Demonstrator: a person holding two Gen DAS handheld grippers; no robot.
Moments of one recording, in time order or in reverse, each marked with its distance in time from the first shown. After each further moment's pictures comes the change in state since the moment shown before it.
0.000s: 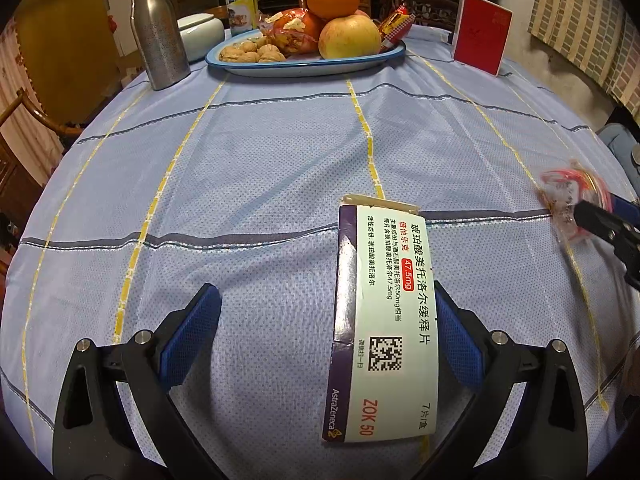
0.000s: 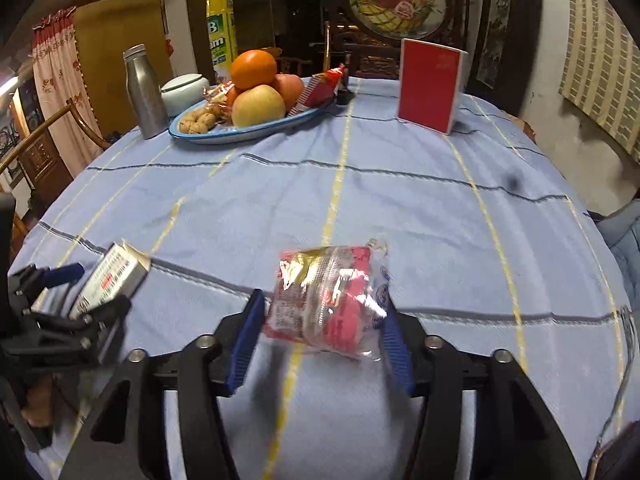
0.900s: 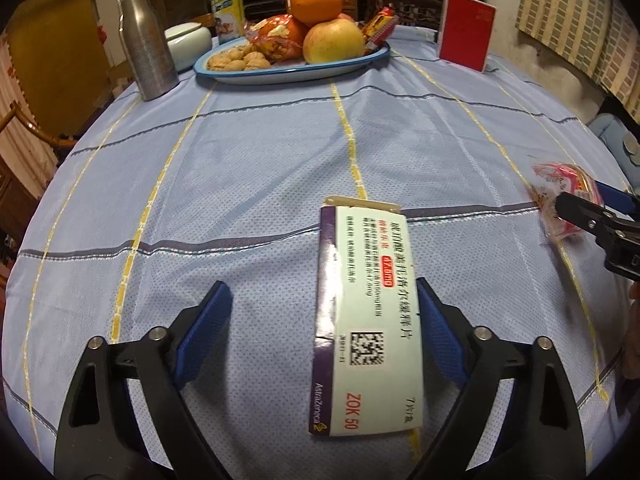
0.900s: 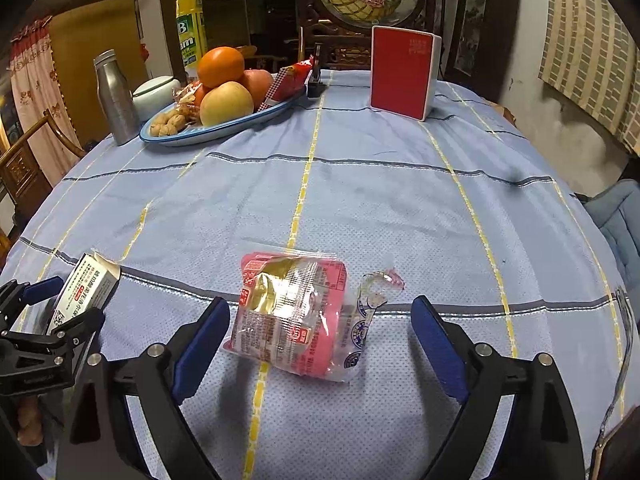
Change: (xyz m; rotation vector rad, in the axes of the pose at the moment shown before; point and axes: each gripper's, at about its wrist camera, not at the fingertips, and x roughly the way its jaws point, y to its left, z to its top) left arm -0.004 -0.009 -0.002 0.048 -0.020 -0.020; right arm 0.013 -0.006 0.001 0.040 0.014 -0.057
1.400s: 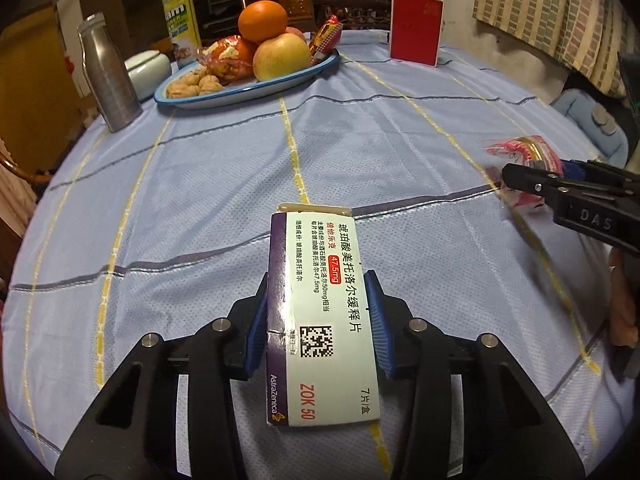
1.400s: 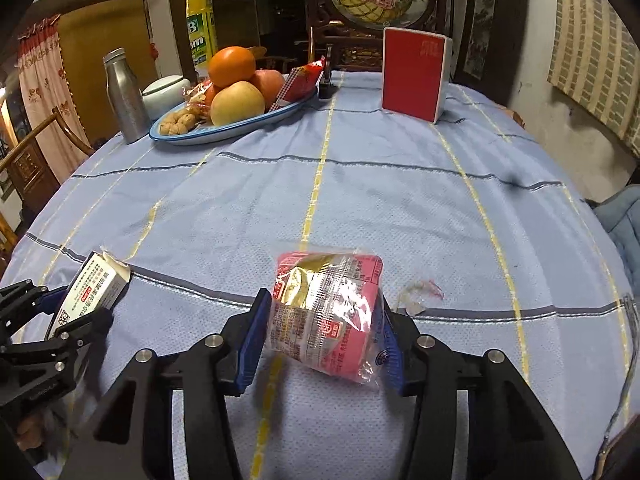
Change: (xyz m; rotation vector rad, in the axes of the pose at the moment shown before) left arm -0.011 -0.020 -0.002 0.105 -0.033 -0.085; right arm -0.003 0.002 0.000 -0.008 -0.021 0.033
